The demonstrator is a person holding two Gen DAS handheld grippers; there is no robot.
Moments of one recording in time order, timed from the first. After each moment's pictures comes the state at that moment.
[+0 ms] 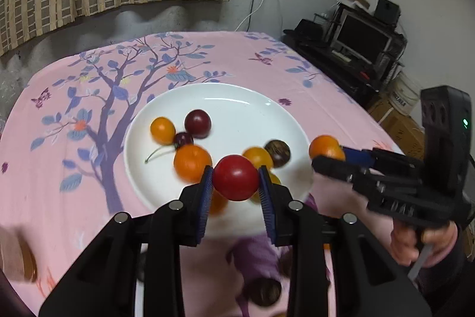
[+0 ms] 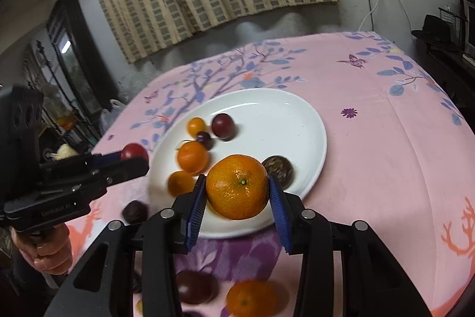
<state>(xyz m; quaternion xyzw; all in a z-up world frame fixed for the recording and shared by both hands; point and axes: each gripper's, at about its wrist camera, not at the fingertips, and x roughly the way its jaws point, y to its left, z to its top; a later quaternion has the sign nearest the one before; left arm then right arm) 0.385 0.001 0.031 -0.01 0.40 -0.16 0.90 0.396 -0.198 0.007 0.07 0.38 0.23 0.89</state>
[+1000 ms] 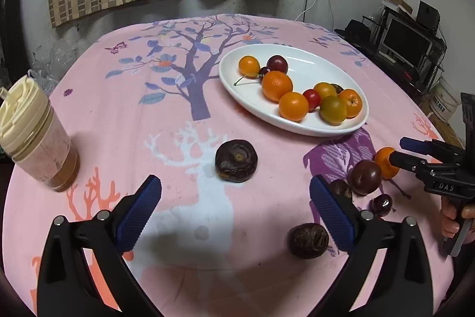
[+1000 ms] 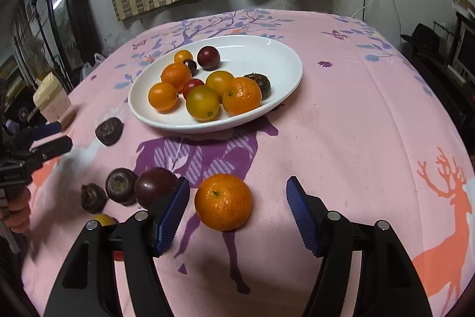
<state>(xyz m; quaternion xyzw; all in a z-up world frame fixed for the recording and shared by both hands) 0.271 0.081 -0.012 -0.02 0.39 -0.03 0.92 0.317 -0.209 -0.033 -0.03 0.41 0.19 0.89</state>
